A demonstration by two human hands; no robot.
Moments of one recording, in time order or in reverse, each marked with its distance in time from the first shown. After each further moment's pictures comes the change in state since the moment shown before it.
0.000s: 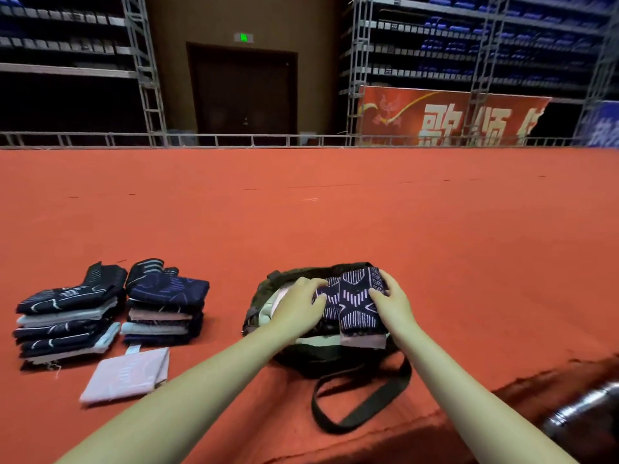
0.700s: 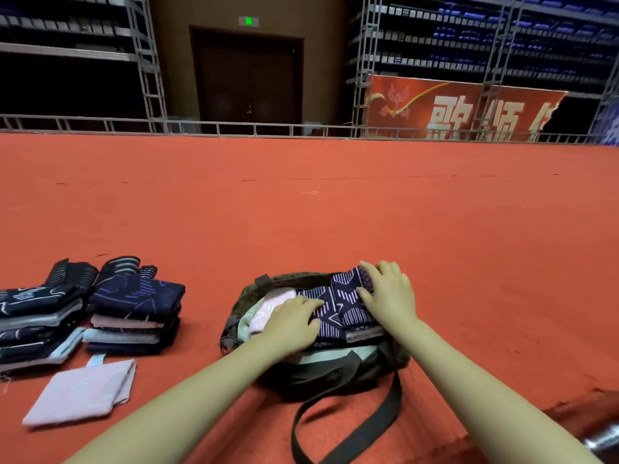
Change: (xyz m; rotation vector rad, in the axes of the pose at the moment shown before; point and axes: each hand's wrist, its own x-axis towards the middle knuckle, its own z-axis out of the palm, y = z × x) left_hand 0.039 -0.025 0.041 0.306 -0.157 0.031; right_hand 0.087 0.028 -0.005 -0.990 0.047 -0.443
